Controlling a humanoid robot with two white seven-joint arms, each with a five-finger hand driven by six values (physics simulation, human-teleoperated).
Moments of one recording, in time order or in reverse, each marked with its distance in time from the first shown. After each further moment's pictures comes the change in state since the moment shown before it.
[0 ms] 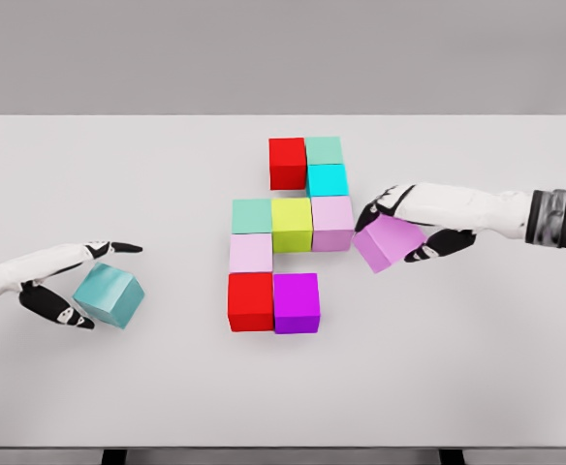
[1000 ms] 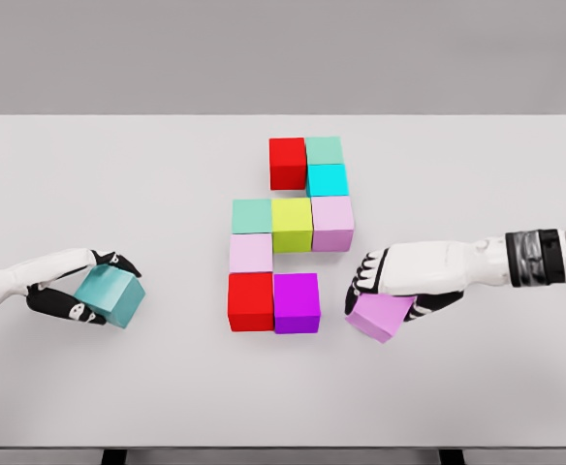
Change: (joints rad) left arm 0.000 -0.006 -0.020 -0.001 0.026 0.040 -0.002; right arm -0.101 -0.088 0.252 -0.119 0.064 -0.083 -0.001
